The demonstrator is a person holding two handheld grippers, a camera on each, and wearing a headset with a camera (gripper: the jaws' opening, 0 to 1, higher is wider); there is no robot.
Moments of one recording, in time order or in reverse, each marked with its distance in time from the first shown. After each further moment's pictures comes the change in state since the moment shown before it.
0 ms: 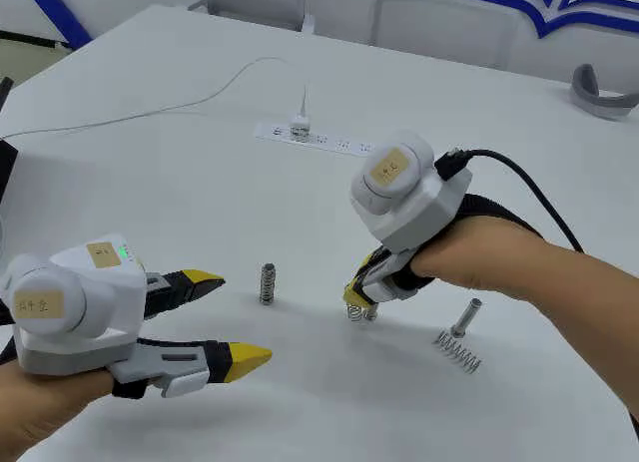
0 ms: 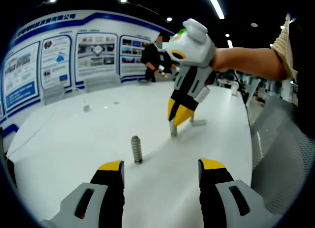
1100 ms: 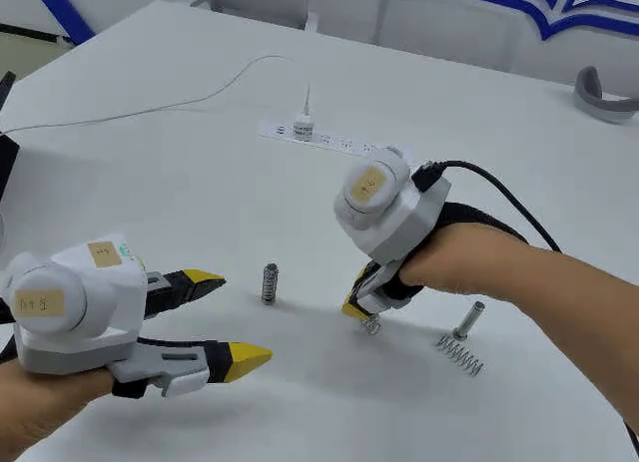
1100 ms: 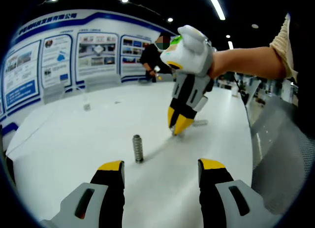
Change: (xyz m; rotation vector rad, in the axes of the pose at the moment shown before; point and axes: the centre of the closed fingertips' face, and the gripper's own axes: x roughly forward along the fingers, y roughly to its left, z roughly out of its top) left arm 0.000 0.003 -0.002 -0.010 -0.005 -0.001; right arm 0.018 0.003 -0.011 -0.050 0.095 0.017
